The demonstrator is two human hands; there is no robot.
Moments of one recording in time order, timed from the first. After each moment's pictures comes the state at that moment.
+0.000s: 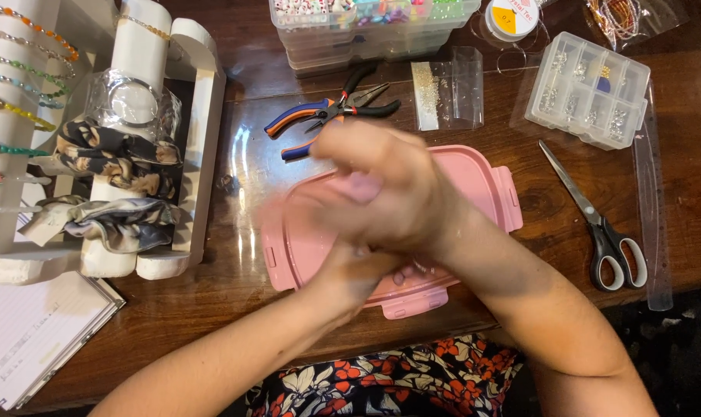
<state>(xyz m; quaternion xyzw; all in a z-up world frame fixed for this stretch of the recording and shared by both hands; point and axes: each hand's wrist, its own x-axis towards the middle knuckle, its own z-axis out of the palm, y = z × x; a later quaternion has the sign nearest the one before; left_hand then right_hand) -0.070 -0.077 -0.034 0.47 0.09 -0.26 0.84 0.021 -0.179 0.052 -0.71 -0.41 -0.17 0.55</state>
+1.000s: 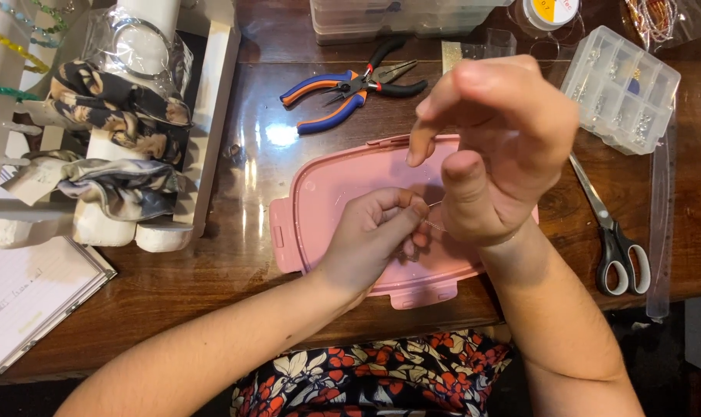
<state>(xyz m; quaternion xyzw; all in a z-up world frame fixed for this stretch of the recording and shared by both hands) -0.063 -0.073 -0.036 0.42 0.09 -0.28 0.86 0.007 -0.199 0.050 -0.69 -0.32 -0.21 0.61</state>
